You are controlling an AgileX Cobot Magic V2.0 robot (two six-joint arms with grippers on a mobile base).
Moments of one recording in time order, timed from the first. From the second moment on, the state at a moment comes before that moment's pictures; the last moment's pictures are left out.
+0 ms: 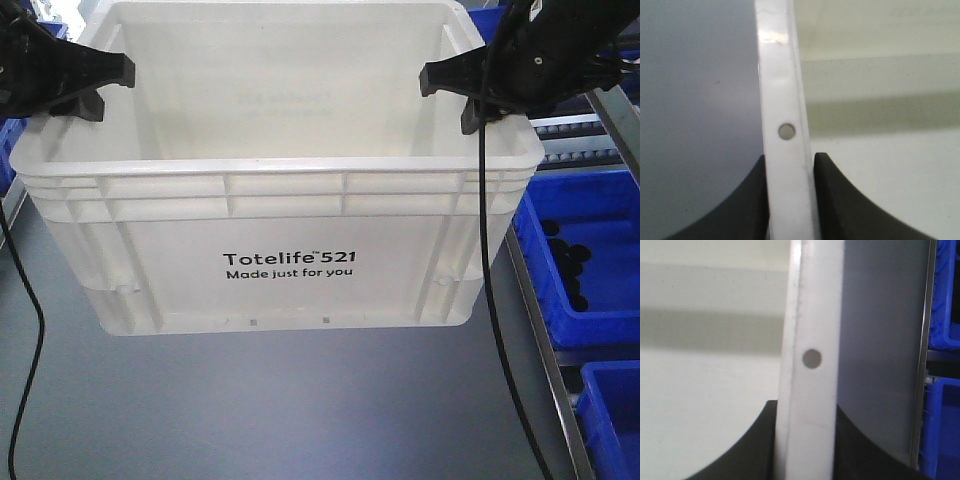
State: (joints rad) left arm -0.24 1.50 -1.48 0.01 1.05 -0.23; right arm 0.31 1.66 -1.66 -0.05 1.19 0.24
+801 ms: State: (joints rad) left arm -0.24 1.50 -1.48 0.01 1.05 -0.23; right arm 0.31 1.66 -1.66 -0.05 1.19 0.24
